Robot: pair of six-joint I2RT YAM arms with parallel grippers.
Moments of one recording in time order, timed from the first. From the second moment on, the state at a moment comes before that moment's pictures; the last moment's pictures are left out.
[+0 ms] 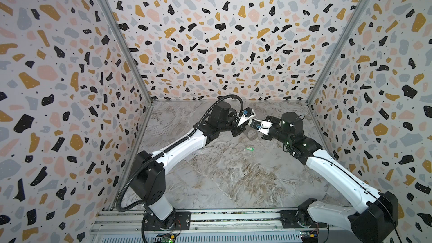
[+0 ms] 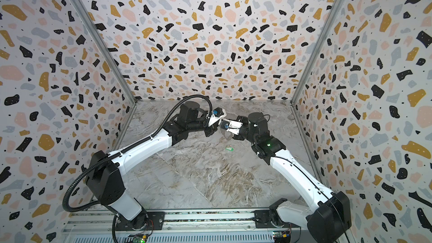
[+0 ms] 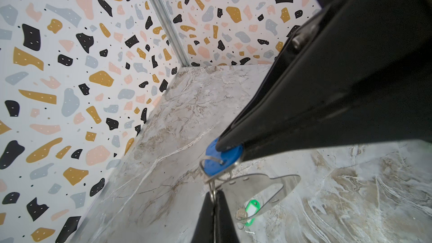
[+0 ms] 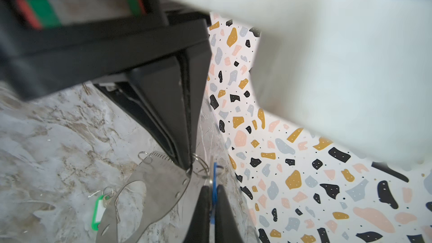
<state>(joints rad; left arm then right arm) -0.67 1.65 1.38 -0.14 0.45 0.47 0.54 1.17 1.01 -0.15 -0.13 -0.95</state>
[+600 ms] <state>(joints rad) -0.65 1.70 1.45 -0.25 0.55 0.42 0.68 1.23 1.10 -0.25 0.14 -1.26</state>
